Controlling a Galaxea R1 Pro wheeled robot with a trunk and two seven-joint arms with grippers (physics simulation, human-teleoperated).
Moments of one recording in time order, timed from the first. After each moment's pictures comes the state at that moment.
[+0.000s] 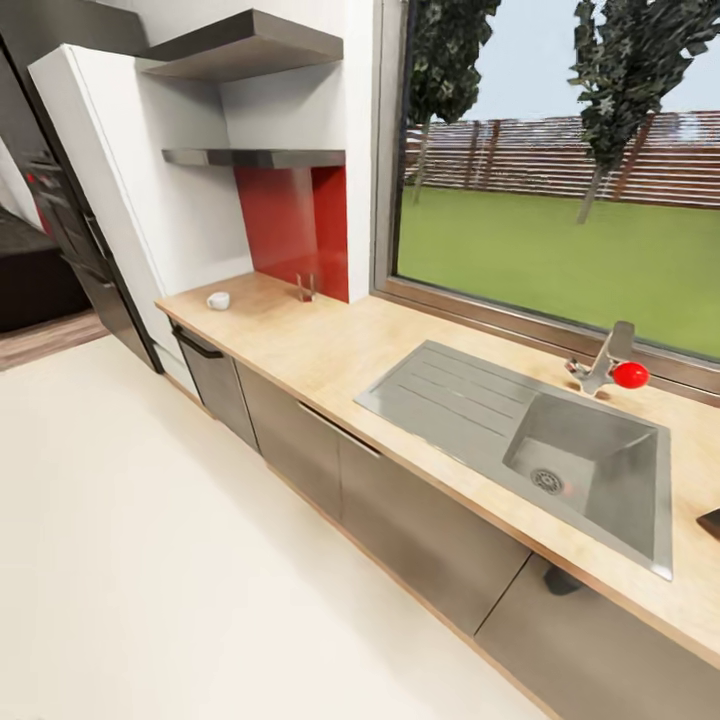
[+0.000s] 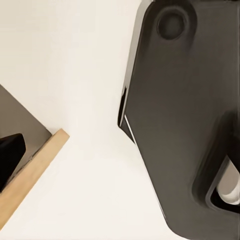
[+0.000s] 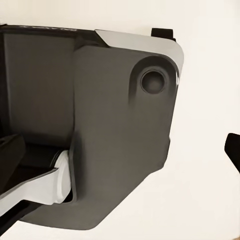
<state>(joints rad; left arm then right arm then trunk) -0.02 0.03 -0.19 -0.08 0.37 -0.17 0.10 -0.31 -0.02 0.03 -0.02 0.03 0.15 0.16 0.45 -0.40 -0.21</state>
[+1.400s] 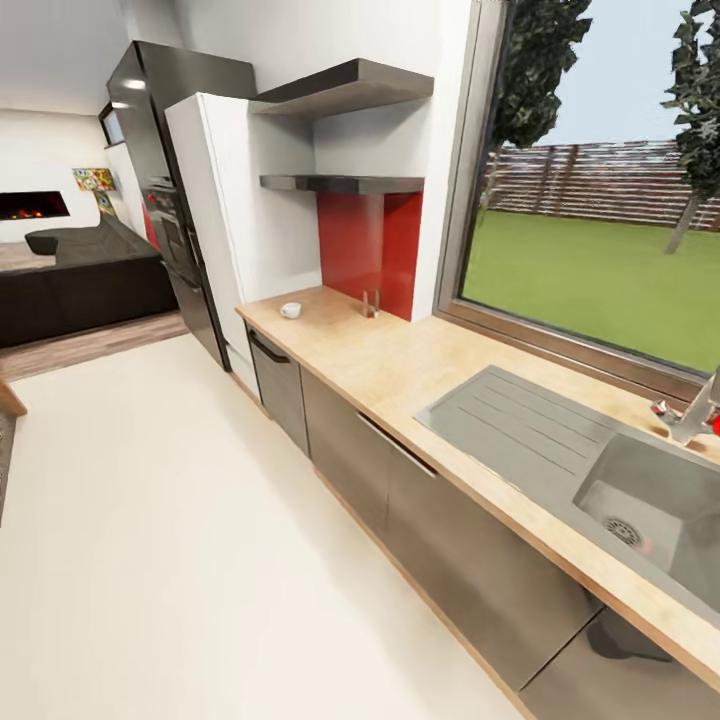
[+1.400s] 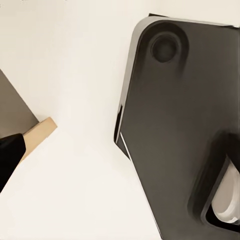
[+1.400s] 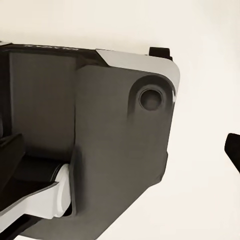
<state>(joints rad) -0.02 0.03 -0.19 -0.08 0.37 -0.17 0.10 -0.31 -0.02 0.03 -0.02 0.03 0.16 0.16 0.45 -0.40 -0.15</state>
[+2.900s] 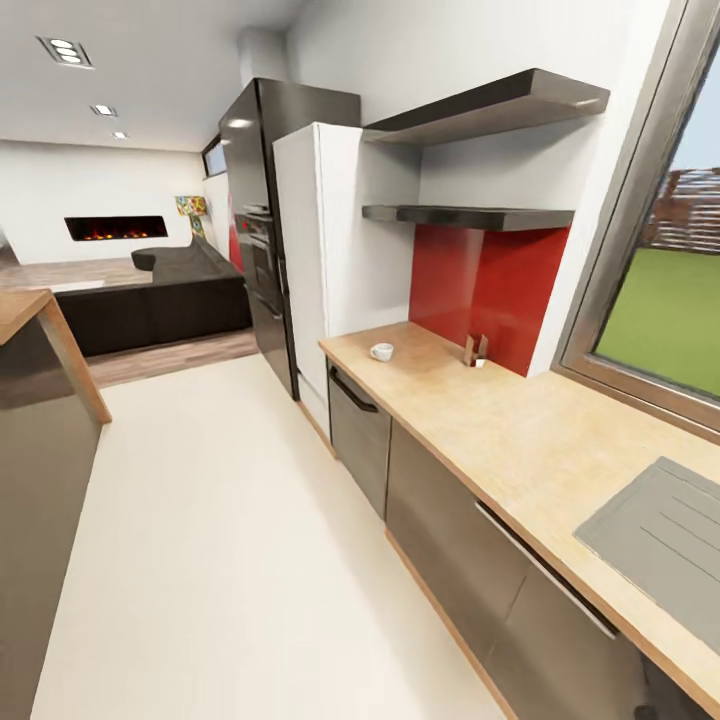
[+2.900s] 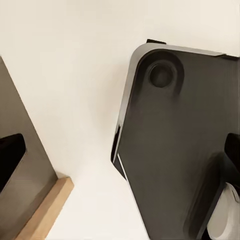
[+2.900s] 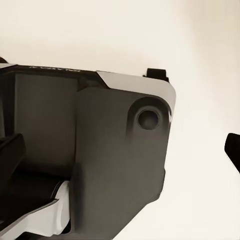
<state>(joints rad) -0.02 0.03 -0.18 -0.08 0.38 -0.17 0.10 -0.31 -0.02 0.03 -0.02 0.03 0.16 0.16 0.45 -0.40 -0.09</state>
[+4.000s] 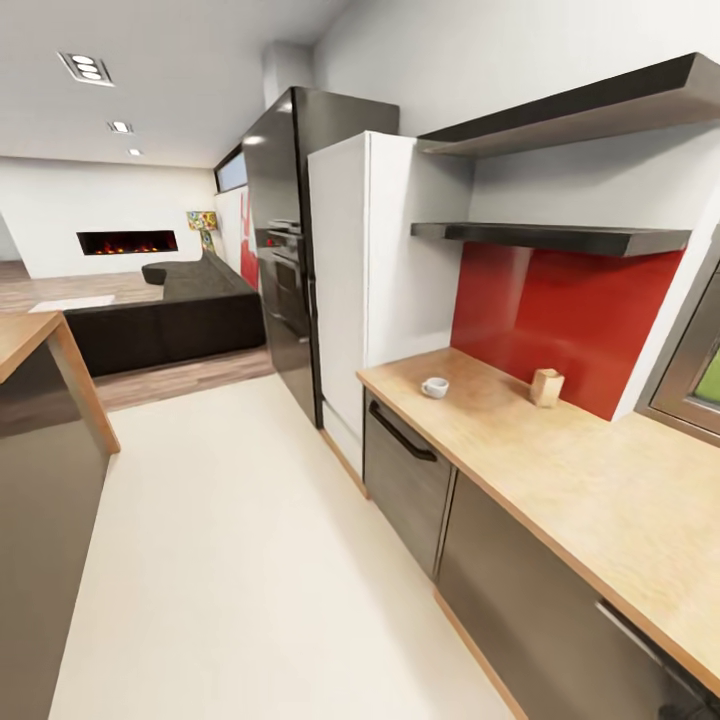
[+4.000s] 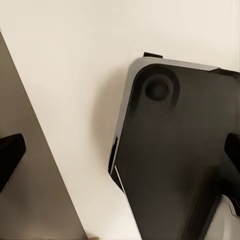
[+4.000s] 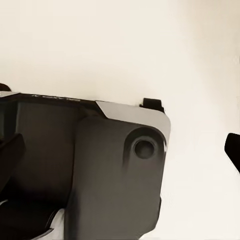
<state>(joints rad) -0.02 0.03 -0.18 -0.08 0.38 -0.17 0.10 -0.31 -0.02 0.03 -0.02 0.04 0.08 0.16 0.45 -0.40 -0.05</state>
